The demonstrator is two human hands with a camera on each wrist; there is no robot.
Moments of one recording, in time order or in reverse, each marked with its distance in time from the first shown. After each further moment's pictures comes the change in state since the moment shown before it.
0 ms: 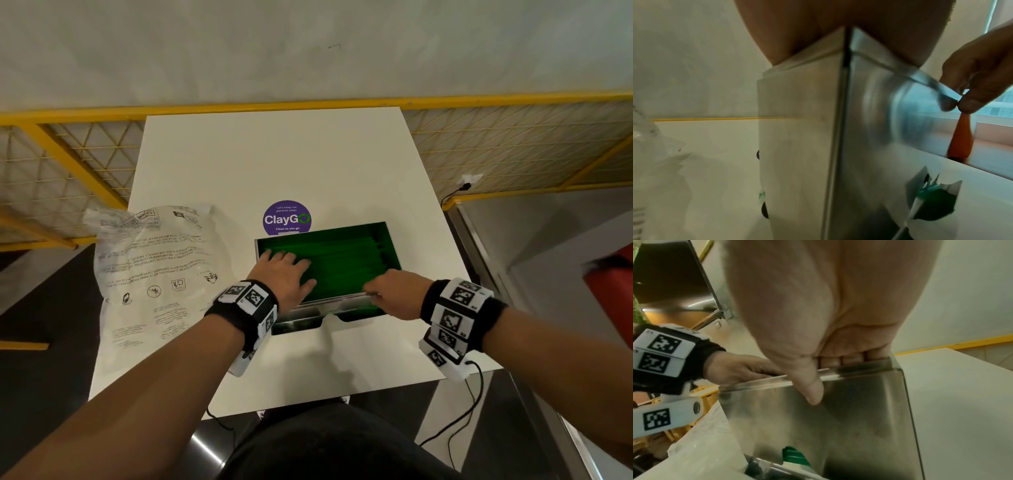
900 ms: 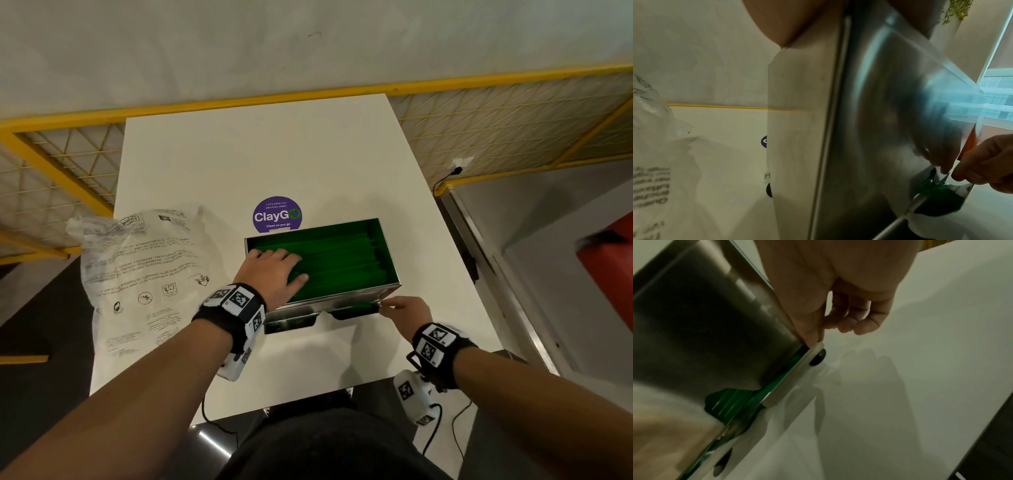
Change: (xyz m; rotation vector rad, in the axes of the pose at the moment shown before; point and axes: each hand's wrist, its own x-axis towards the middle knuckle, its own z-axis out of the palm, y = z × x) left_hand 0.000 -0.005 0.002 -0.014 0.066 0.040; right_hand 0.035 0.040 0.137 1.042 0.492 0.600
